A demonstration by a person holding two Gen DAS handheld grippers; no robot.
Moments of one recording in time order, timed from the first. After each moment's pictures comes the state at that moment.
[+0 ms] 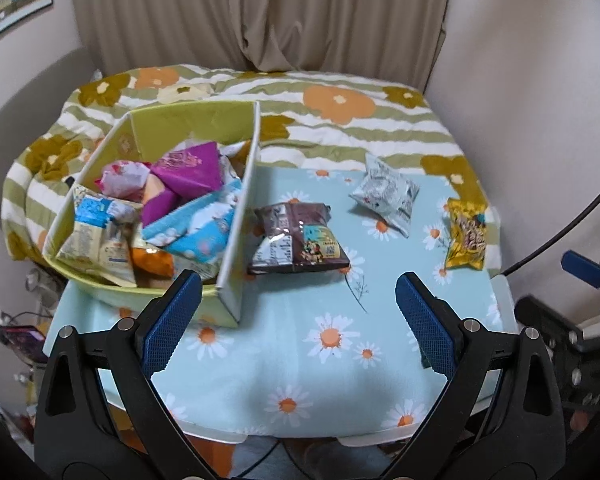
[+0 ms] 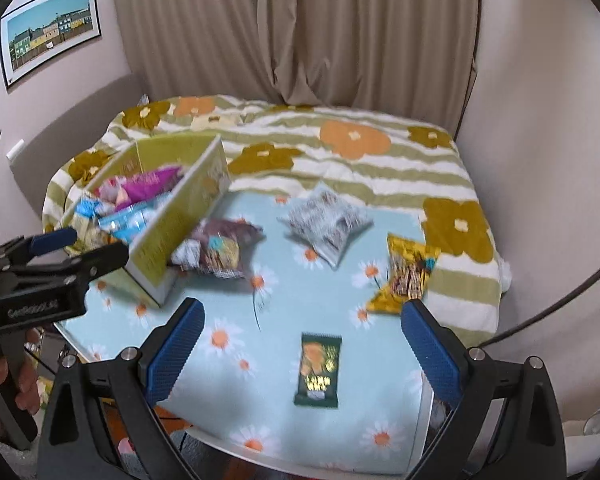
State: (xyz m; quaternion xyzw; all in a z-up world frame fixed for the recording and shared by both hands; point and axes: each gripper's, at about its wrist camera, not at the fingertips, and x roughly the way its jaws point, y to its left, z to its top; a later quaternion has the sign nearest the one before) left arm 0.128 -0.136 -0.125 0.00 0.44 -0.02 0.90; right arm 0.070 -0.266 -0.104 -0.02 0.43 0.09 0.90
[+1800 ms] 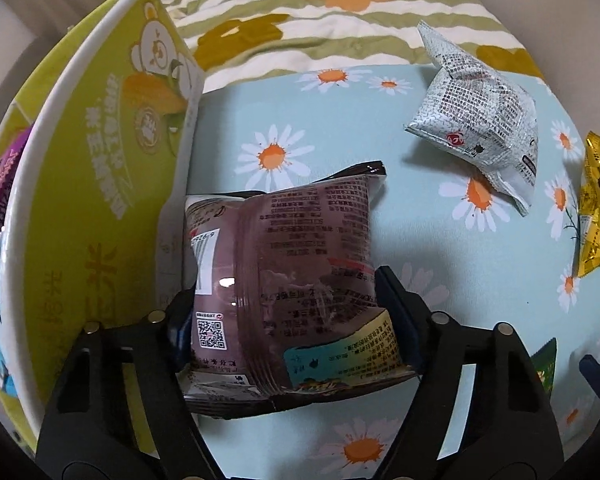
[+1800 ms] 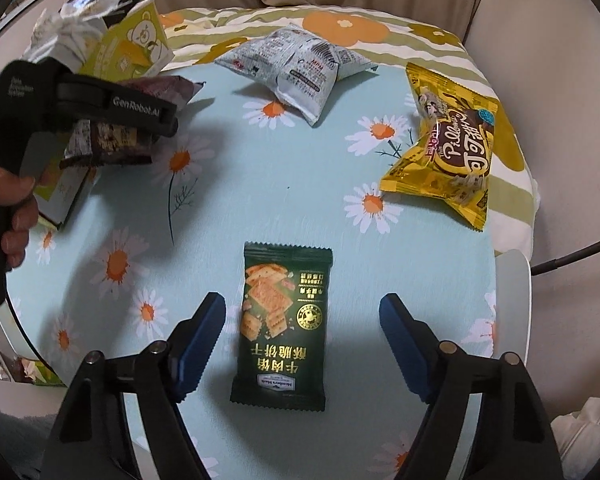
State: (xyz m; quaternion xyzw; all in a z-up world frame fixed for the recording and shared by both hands) left arm 0.303 -0.175 -0.295 0.09 0.58 0.01 0.81; right arm 0.111 -0.283 -0.274 -0.02 0.56 0.07 0.83
